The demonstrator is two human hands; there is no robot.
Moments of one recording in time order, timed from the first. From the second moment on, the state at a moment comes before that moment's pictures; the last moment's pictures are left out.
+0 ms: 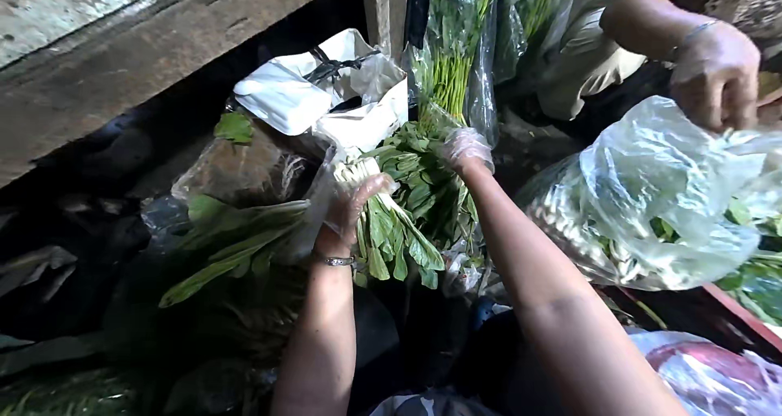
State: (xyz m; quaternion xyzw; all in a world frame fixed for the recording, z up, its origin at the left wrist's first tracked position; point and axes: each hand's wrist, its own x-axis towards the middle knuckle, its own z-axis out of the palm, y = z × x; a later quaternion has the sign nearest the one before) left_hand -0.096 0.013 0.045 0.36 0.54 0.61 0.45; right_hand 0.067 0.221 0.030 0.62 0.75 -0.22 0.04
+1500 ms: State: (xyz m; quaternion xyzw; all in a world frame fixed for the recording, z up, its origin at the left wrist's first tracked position) left_hand -0.055 0.014 0.064 0.30 0.59 0.62 0.41; right_hand 0.045 0.057 0.087 0.29 0.63 -0.49 -0.53
